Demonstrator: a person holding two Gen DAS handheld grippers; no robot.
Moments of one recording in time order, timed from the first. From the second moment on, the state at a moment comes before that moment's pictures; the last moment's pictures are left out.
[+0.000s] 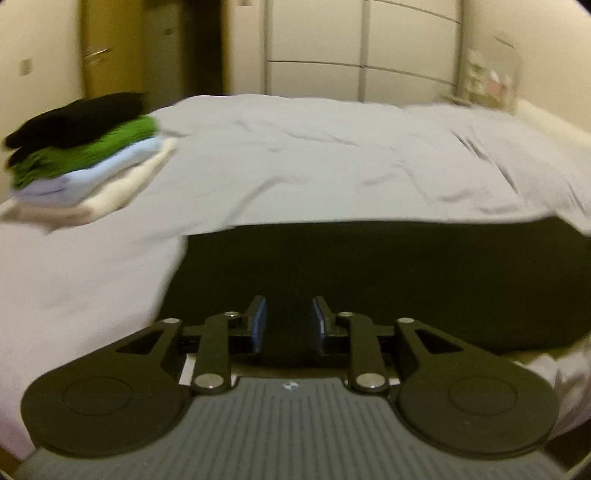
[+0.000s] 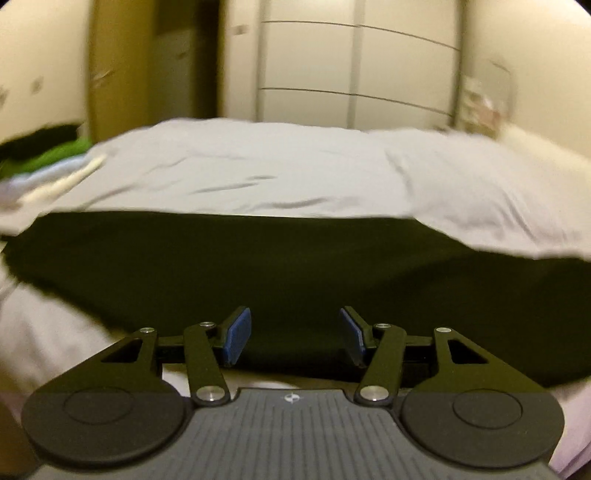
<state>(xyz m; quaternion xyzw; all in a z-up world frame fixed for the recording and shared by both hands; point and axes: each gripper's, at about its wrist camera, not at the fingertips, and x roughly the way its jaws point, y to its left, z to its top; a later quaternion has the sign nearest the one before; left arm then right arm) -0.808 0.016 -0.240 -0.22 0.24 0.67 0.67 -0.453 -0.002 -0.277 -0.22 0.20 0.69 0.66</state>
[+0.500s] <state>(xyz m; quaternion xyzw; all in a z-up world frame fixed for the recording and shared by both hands) -0.767 0.026 -0.251 -0.23 0.31 0.68 0.63 -0.392 0.005 -0.297 -0.19 0.30 0.62 0.70</state>
